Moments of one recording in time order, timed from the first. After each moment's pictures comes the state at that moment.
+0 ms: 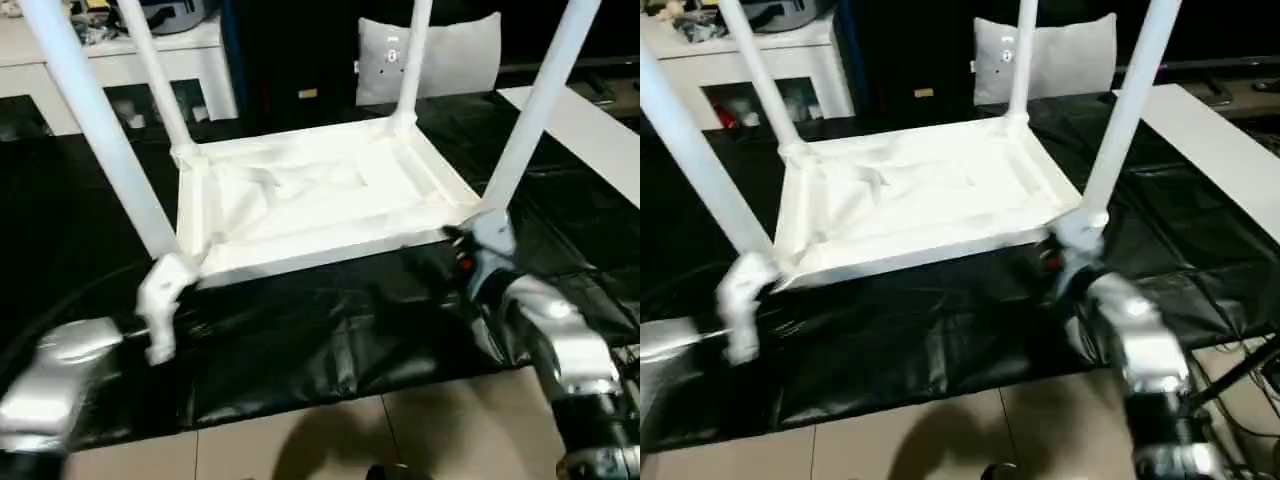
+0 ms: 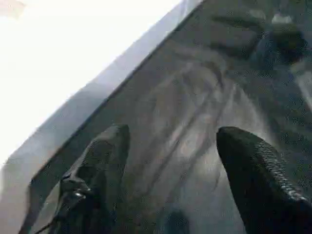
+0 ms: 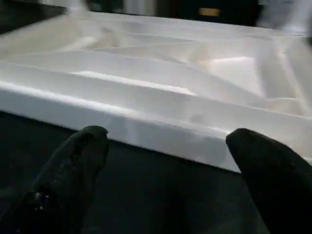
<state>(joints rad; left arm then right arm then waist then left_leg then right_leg) -0.07 0.62 0.05 0.03 -0.30 0.42 -0.97 -0.30 -0.35 0.01 0.21 0.21 0.27 0.60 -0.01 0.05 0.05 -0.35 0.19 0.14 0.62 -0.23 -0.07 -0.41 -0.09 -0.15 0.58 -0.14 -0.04</state>
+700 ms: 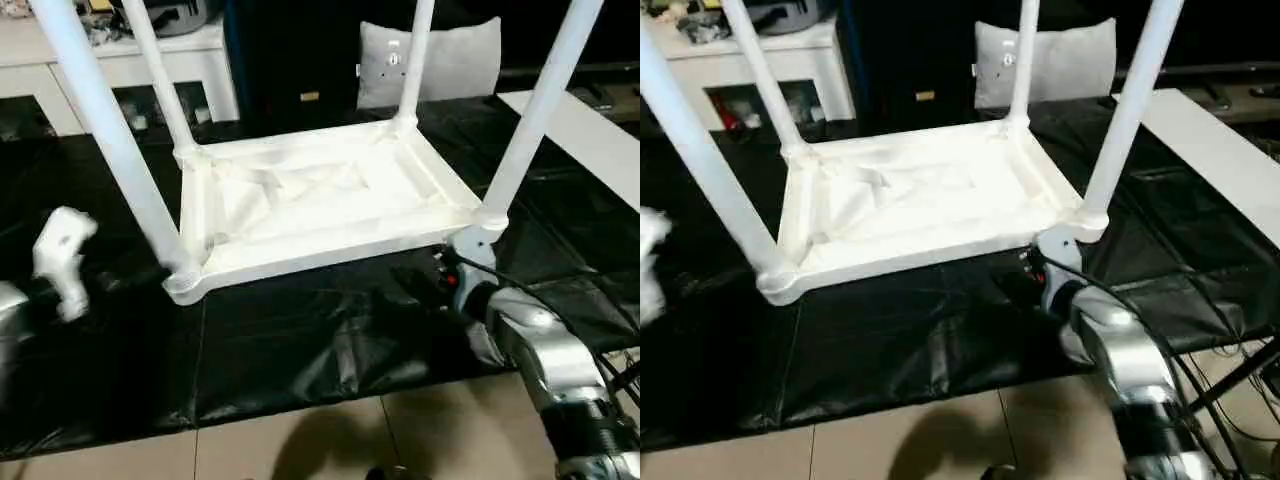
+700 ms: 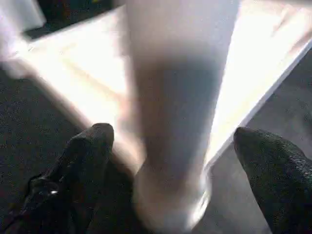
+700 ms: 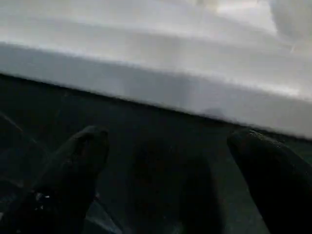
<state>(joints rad) -0.30 0.62 0.22 0.37 -0.33 0.25 -0.92 -0.32 -0.32 0.07 0.25 0.12 0.41 0.48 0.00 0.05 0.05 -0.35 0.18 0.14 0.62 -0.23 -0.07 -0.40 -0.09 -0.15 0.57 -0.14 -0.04</state>
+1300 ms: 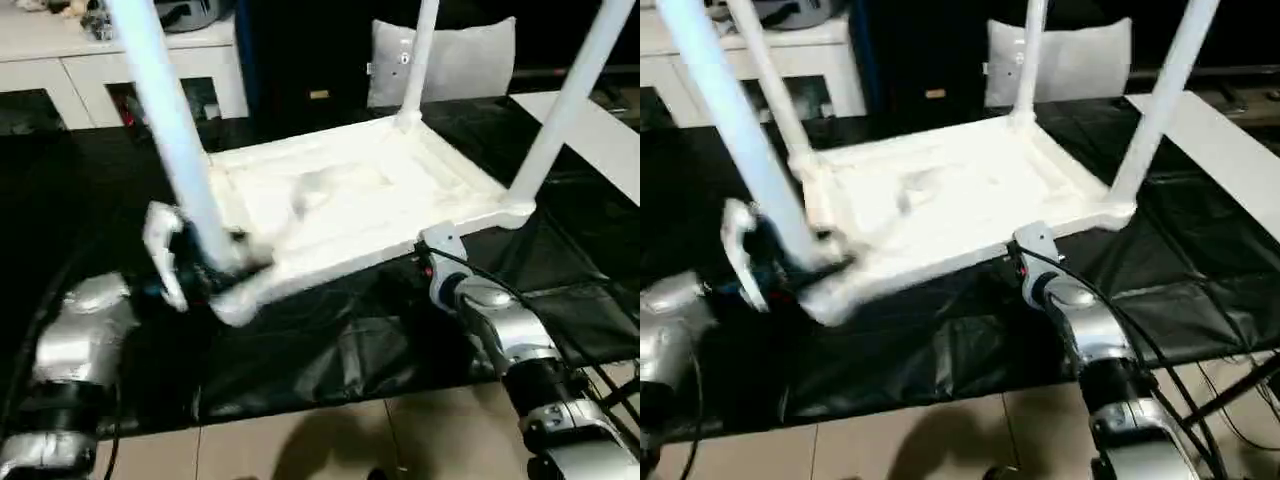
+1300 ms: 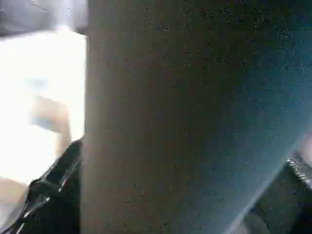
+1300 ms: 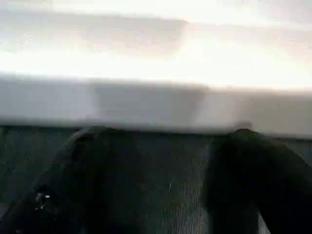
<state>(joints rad) -0.33 0.45 0.03 0.24 -0.45 0.33 -1.14 -0.53 -0.24 0.08 0.63 0.03 0.31 0.37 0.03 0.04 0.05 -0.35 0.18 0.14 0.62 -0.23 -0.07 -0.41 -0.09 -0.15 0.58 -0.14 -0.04</state>
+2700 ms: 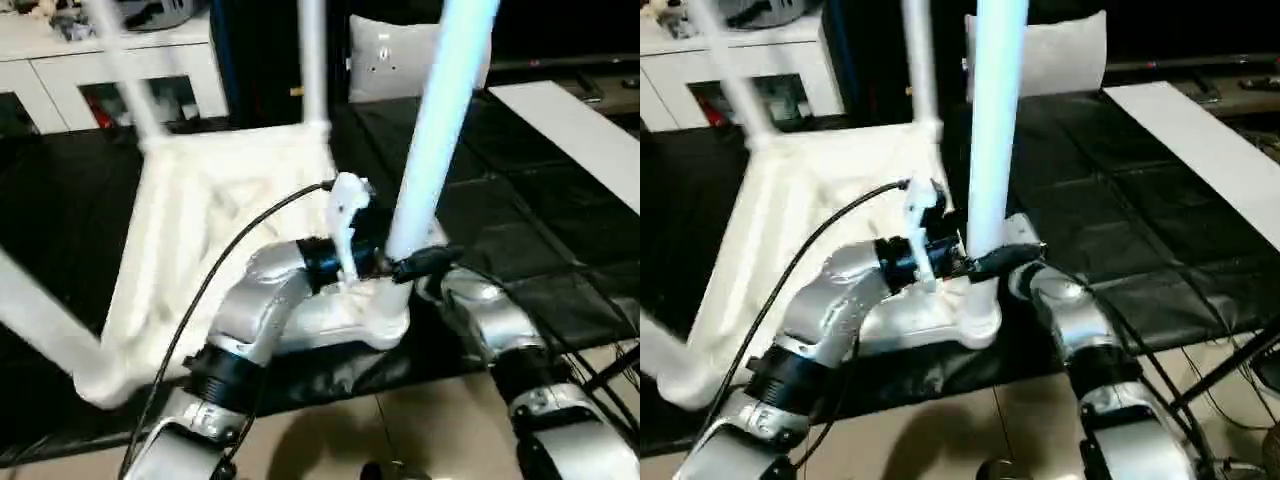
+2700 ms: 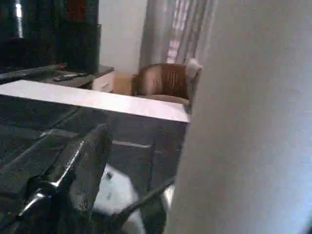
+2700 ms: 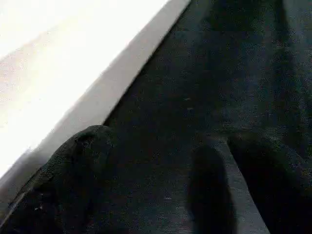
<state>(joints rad) -0.56 -0.01 -0.21 0.24 -0.34 0.24 -0.85 -0.57 -0.25 0.07 0.73 0.01 0.11 0.49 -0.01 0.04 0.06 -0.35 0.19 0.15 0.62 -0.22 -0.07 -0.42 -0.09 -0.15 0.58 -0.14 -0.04</state>
